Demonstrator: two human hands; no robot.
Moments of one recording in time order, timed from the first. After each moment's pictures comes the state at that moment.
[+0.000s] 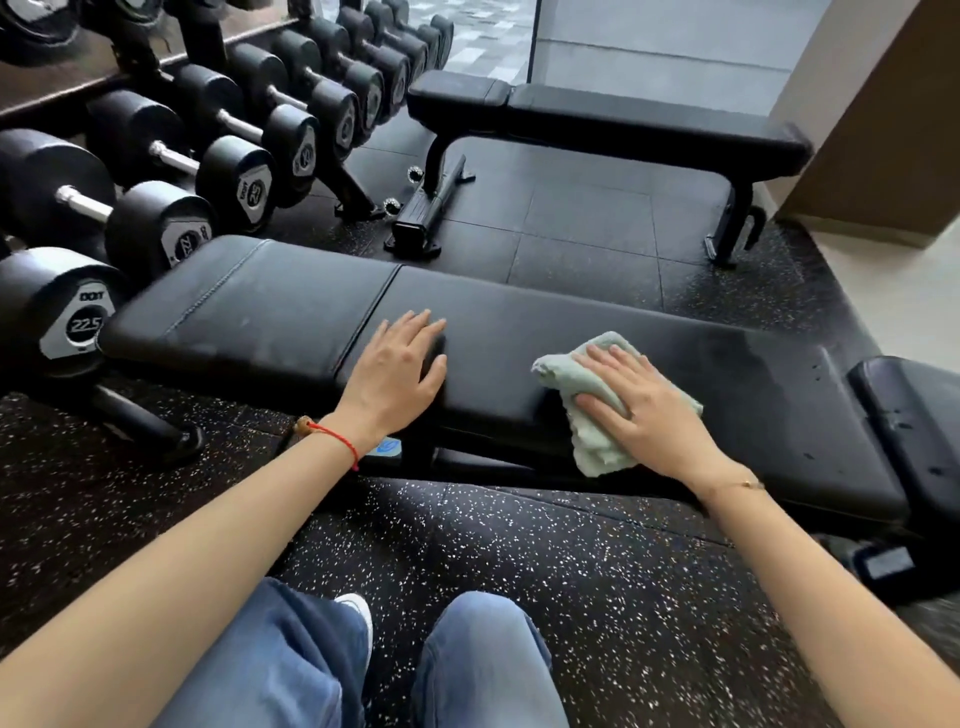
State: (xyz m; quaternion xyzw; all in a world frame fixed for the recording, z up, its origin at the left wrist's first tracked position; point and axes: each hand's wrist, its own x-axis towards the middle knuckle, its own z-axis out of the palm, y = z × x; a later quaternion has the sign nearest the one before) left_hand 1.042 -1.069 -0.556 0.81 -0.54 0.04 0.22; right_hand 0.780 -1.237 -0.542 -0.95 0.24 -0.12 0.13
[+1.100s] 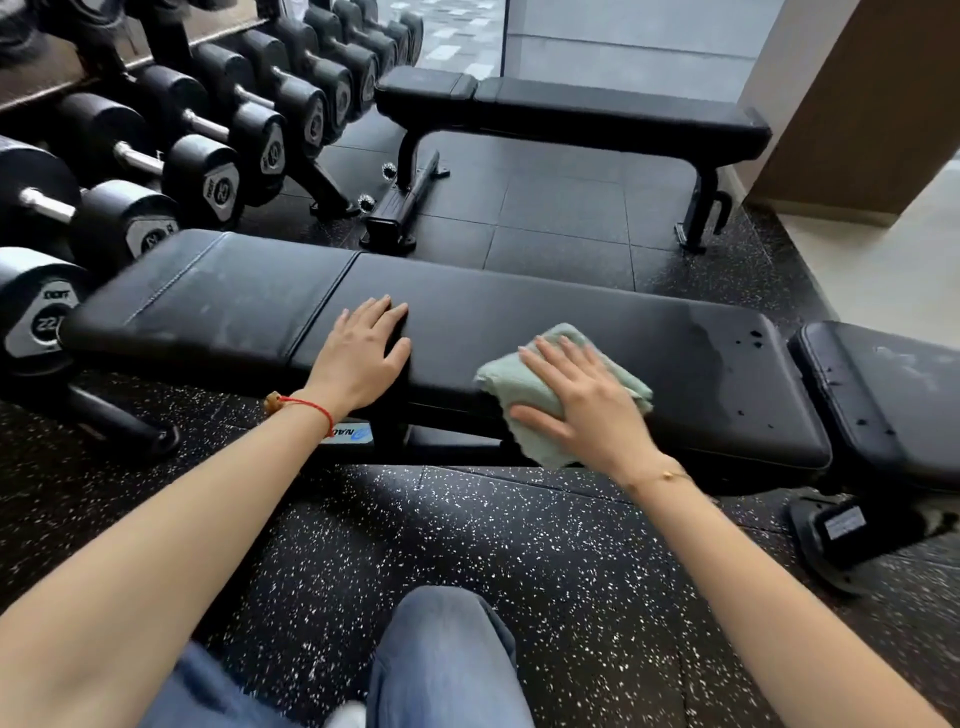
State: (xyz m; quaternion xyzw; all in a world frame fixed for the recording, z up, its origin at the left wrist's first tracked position) left_hand 1.029 -1.078 -0.557 0.84 -0.50 -0.01 0.19; right_hand 0.762 -1.198 -0.544 -0.96 0.25 -0.11 0.05
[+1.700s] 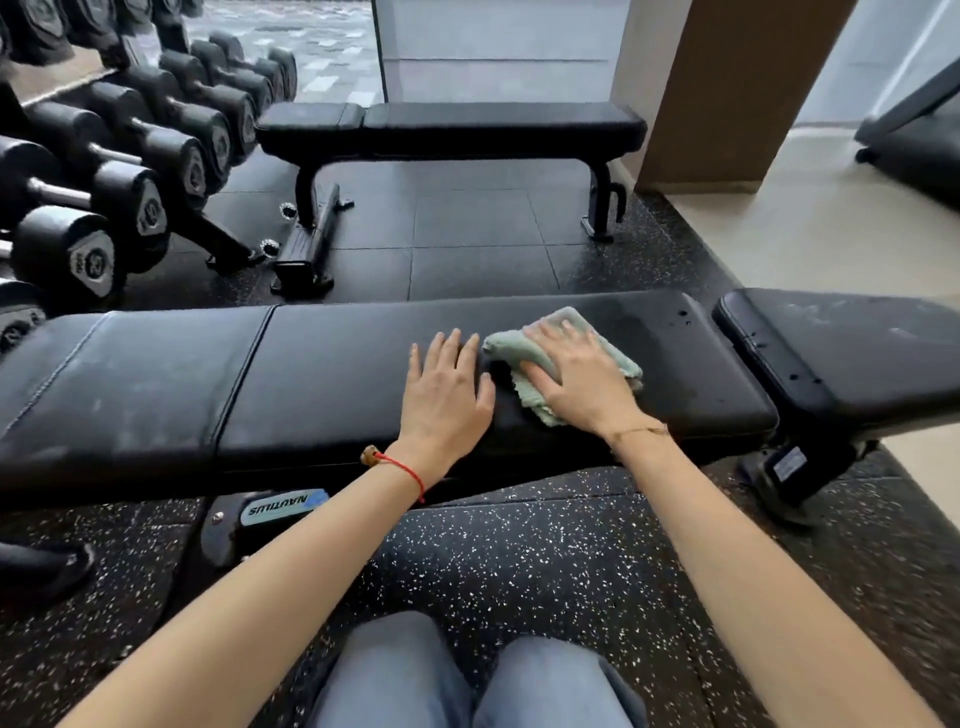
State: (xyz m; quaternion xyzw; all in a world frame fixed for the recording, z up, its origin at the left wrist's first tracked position) left_hand 0.923 -1.158 -0.563 0.78 -0.60 0.01 0.19; right_hand 0.764 -1.248 -0.542 -0.89 0.42 -0.13 0.10
